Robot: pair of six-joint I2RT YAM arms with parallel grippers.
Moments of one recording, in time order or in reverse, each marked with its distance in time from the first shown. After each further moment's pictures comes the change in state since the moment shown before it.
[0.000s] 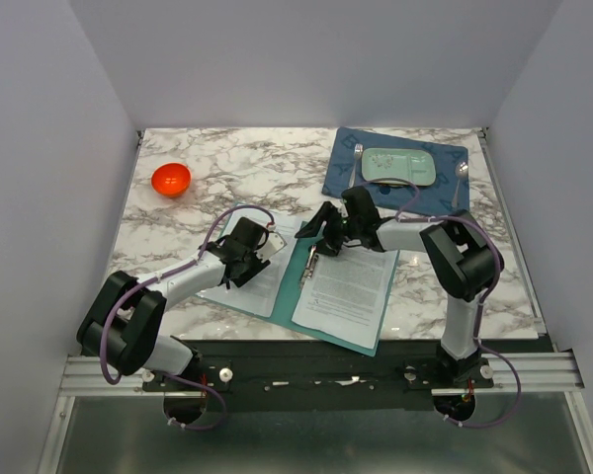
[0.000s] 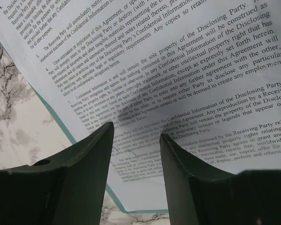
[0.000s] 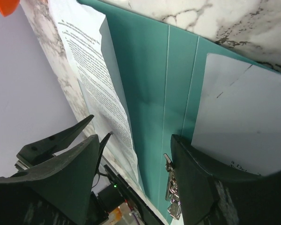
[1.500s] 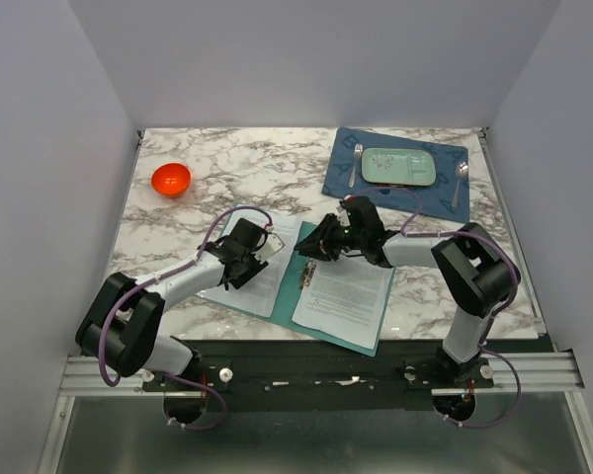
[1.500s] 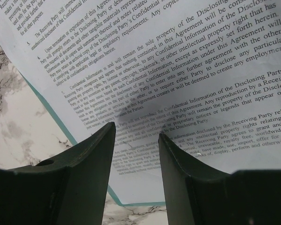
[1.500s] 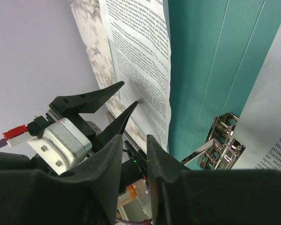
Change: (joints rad) left arm 0.000 -0.011 0.000 -0.041 0.001 -0.021; right arm 0.053 -0.140 -0.166 0.174 -0.056 0.122
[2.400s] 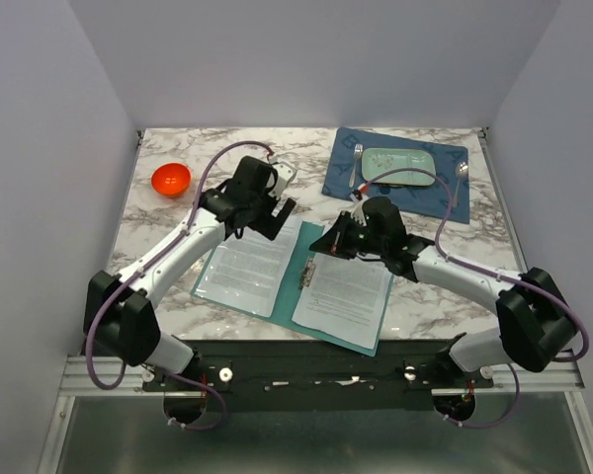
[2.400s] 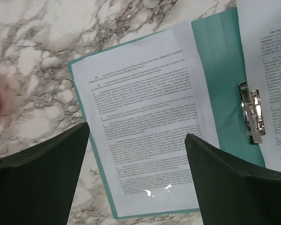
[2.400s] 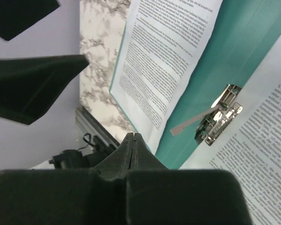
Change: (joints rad) left arm 0.003 0.026 0.553 -0.236 0.097 -0.252; right arm 0.048 -0.381 -0.068 -0.227 0.171 -0.293
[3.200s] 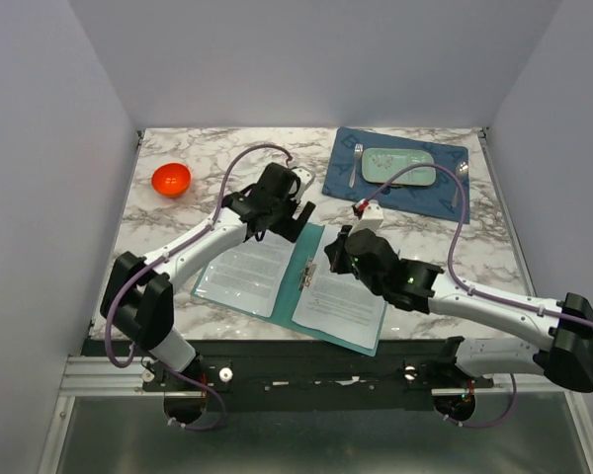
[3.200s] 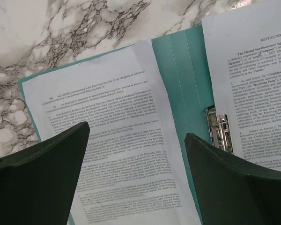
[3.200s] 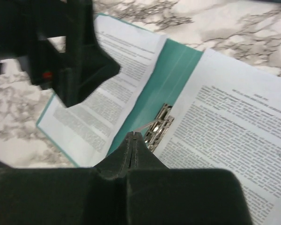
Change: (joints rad) left arm -0.090 0.166 0.004 0.124 -0.006 -0.126; right arm 0.377 -0.253 0.026 -0.272 0.834 -0.278
